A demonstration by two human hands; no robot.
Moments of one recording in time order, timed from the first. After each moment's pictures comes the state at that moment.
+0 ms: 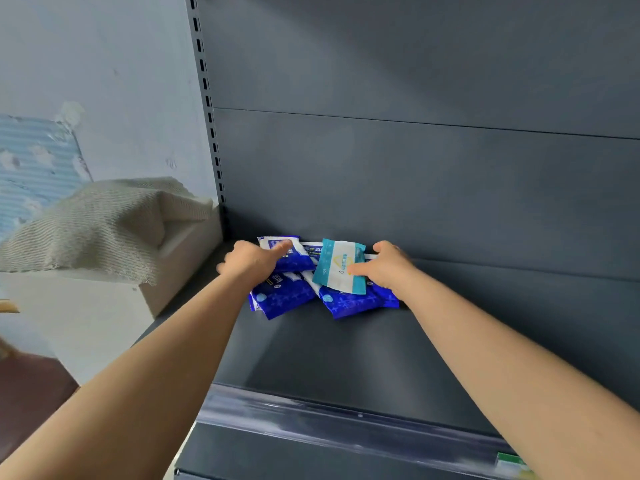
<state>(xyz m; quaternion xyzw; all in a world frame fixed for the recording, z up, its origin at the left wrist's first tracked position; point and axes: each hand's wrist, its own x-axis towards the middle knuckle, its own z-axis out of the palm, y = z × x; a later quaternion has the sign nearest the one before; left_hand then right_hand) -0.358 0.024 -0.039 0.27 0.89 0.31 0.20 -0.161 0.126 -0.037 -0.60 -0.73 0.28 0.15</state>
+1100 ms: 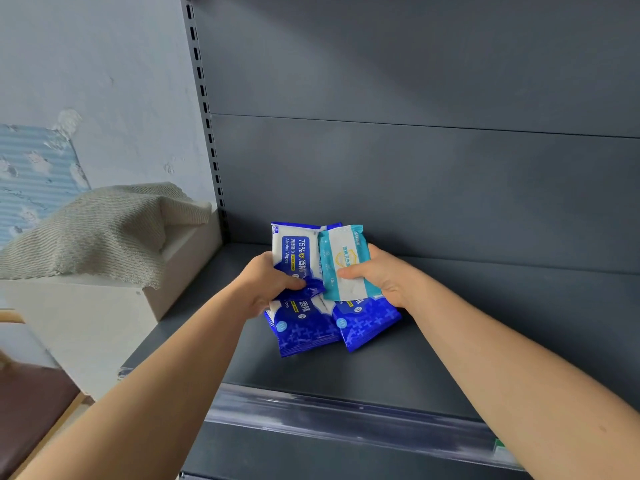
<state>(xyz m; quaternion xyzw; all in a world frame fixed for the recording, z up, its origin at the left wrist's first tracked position) -0.322 -0.005 -0.026 0.31 0.74 0.44 0.41 -0.155 0.096 -0.026 -0.44 -0.63 0.61 0.20</state>
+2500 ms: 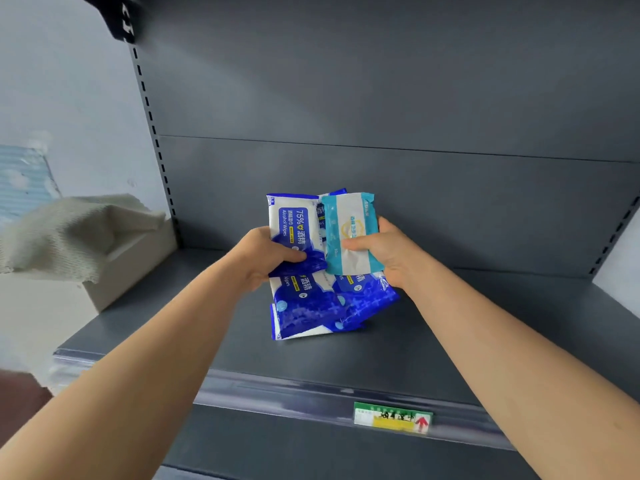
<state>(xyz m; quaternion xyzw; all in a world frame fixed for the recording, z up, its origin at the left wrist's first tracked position) -0.192 0.012 0.035 0.36 0.71 0.48 0.37 -0.014 0.103 0.038 -0.40 -0.60 0.61 0.33</state>
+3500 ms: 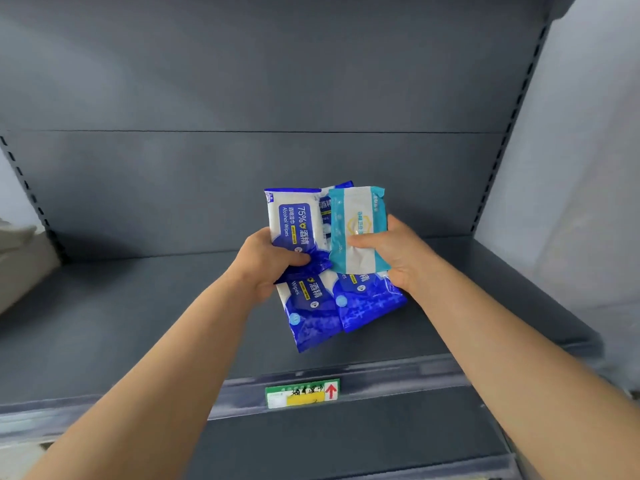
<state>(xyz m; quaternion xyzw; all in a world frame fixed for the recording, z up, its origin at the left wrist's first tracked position) -0.061 0.044 0.017 0.41 0.60 0.53 0.44 0.122 0.096 0.029 -0.45 -0.52 0.59 0.43</state>
